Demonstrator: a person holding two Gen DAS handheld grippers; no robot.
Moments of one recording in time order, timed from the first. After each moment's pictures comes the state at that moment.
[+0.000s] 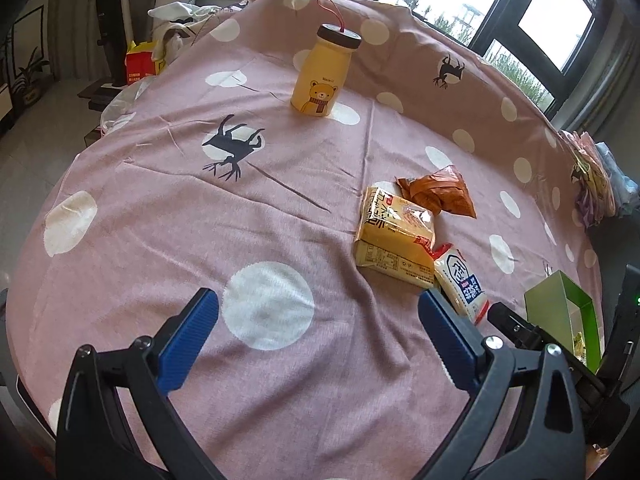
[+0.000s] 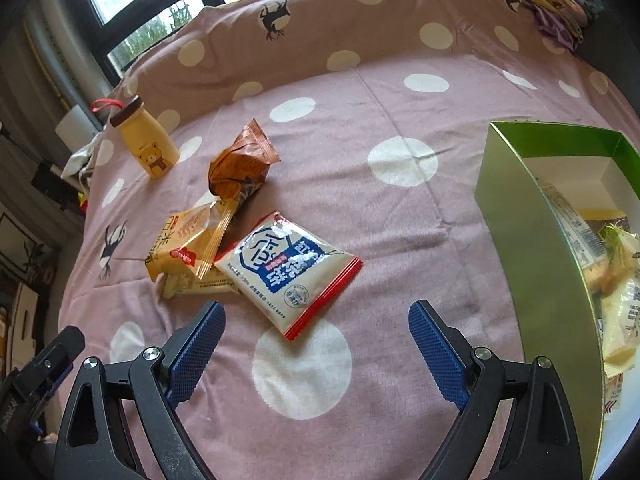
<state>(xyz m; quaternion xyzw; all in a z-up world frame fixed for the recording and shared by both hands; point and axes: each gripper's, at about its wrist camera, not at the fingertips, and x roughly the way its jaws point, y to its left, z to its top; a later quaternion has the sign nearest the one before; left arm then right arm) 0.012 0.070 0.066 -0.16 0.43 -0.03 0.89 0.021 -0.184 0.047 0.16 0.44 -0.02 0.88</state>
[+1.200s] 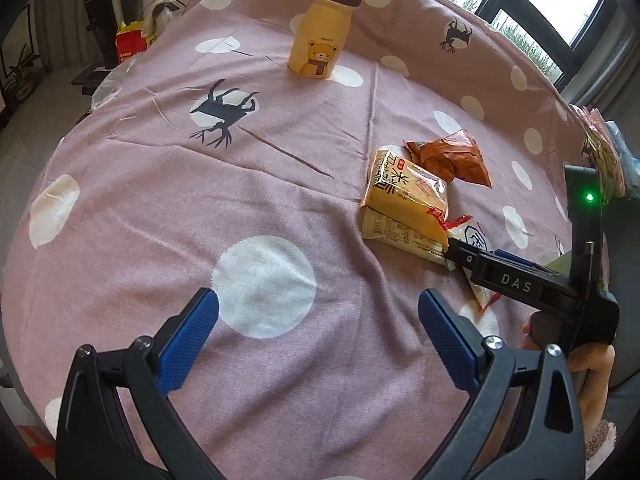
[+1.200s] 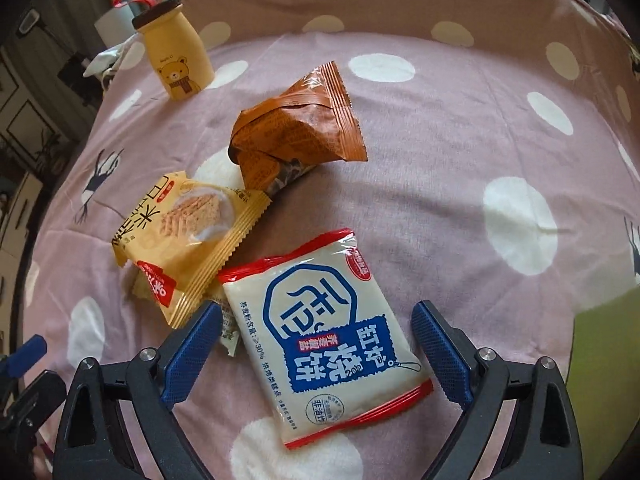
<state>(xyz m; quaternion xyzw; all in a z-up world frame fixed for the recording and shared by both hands) 0.026 0.063 0.048 -0.14 0.48 -0.03 0.87 0.121 -0.151 0.012 0.02 0.52 0.09 0.85</state>
